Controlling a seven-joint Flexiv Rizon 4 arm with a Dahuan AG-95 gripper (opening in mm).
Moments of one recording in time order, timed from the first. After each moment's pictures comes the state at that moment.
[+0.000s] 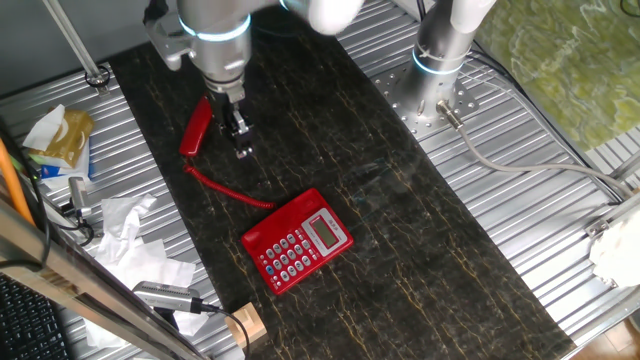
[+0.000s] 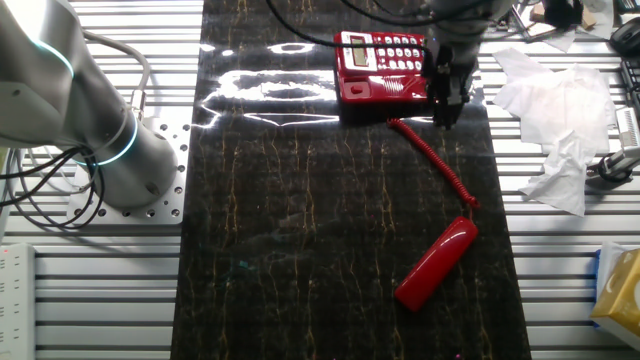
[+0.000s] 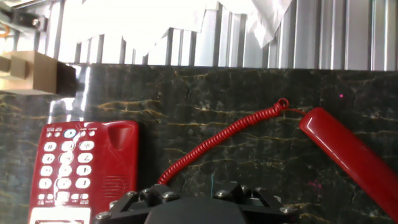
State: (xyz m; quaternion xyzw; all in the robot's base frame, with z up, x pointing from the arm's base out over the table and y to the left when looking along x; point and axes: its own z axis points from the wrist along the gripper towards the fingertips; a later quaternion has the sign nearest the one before) arm 0.542 0.021 0.187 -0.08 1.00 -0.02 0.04
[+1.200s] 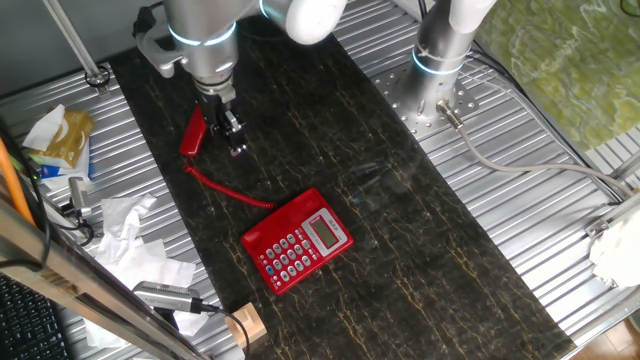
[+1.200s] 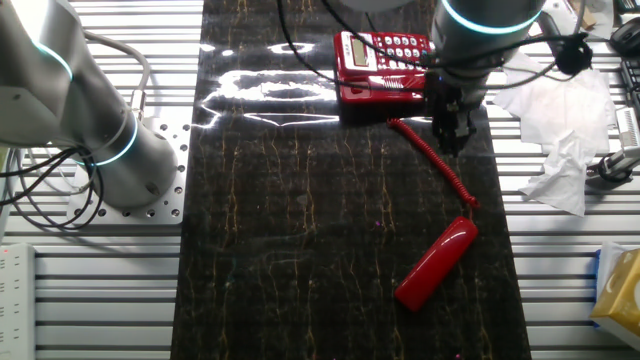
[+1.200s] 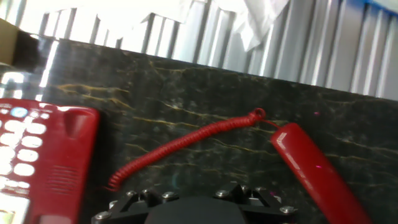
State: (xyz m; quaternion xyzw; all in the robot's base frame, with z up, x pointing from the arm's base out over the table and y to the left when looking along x) arm 0.546 -0.013 0.158 -0.12 0.99 0.01 0.04
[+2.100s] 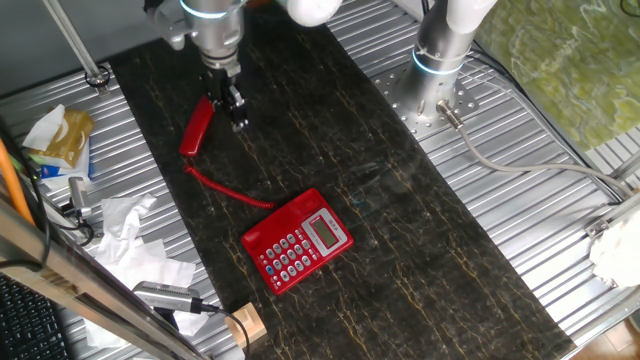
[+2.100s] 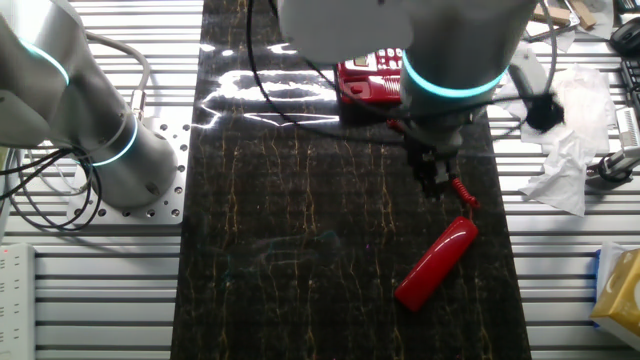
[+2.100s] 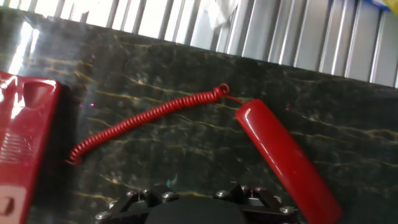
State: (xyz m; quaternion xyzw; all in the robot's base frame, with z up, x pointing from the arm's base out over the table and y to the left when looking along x) arm 0.517 -0.076 0.149 -0.13 0.99 0.01 0.05
